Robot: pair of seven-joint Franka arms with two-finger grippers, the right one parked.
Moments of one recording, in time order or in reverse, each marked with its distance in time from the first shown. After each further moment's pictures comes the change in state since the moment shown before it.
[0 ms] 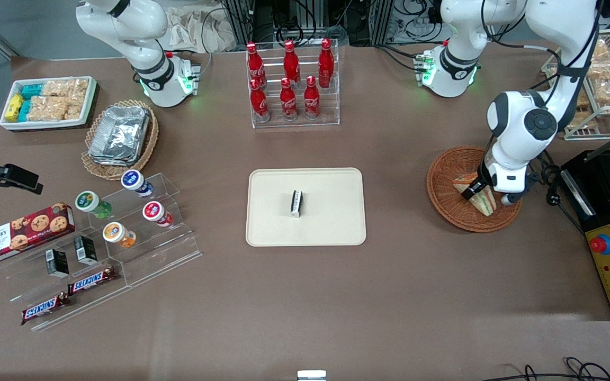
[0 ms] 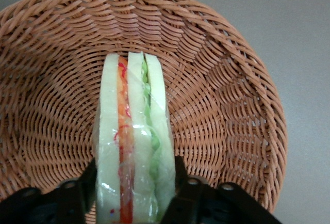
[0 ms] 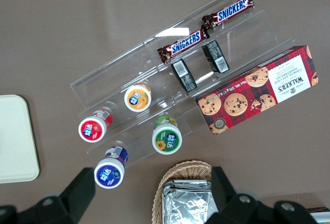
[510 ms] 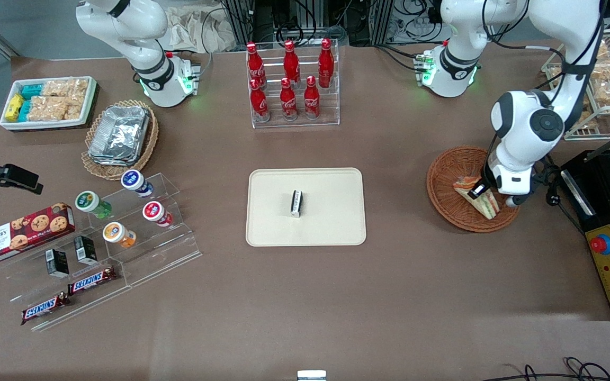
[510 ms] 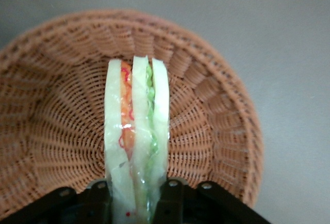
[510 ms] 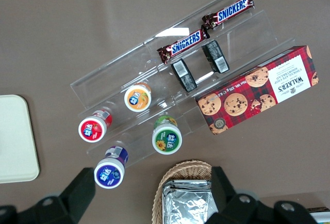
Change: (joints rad) arm -0.001 -0.041 -0.001 0.093 0.003 -0.168 -0.002
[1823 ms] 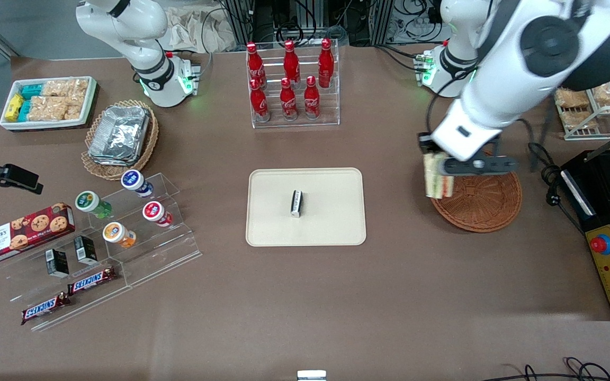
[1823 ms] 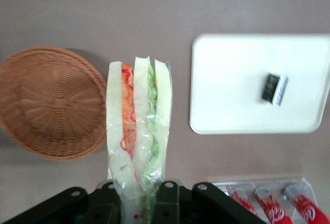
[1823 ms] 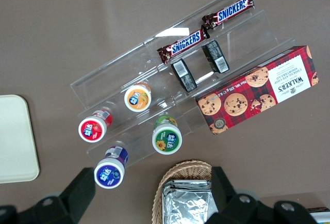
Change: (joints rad) arm -0.049 0.073 -0.397 0.872 -0.049 -0.954 0.295
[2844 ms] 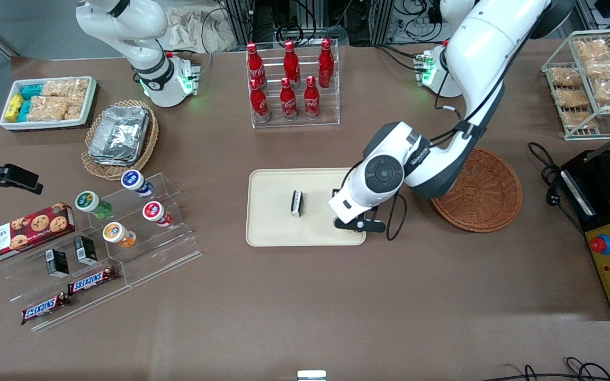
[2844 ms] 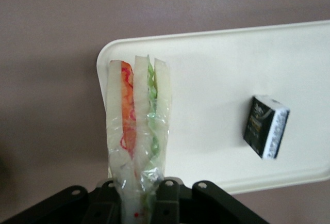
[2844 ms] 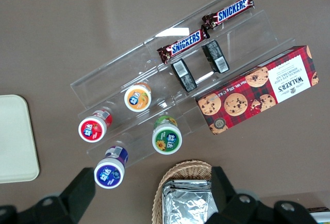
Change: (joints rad) arm -0.192 0.493 -0.007 0.001 0.157 0.455 -0.141
